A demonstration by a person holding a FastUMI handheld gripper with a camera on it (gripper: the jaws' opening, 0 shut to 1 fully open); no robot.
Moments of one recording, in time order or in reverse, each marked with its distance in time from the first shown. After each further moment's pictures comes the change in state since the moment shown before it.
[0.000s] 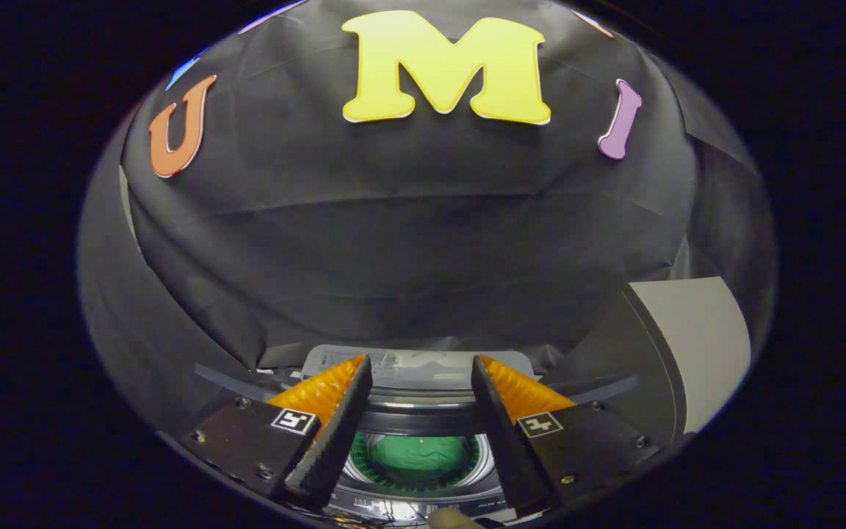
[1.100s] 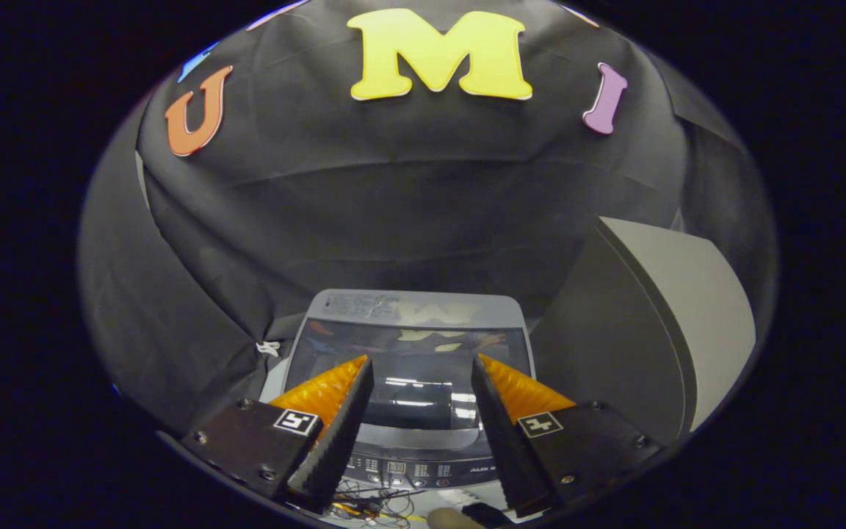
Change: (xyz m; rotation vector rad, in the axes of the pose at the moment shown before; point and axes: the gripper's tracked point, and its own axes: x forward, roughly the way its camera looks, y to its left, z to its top) arm -0.055 -0.024 -0.072 -0.005 0.061 0.032
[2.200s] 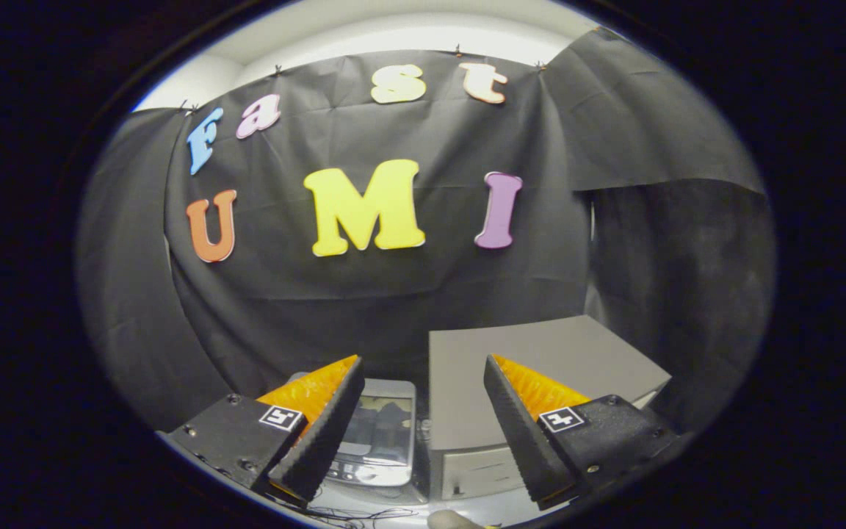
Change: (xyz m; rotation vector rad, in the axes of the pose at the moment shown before) arm -0.248 -0.222 0.022 0.072 -0.511 -0.024
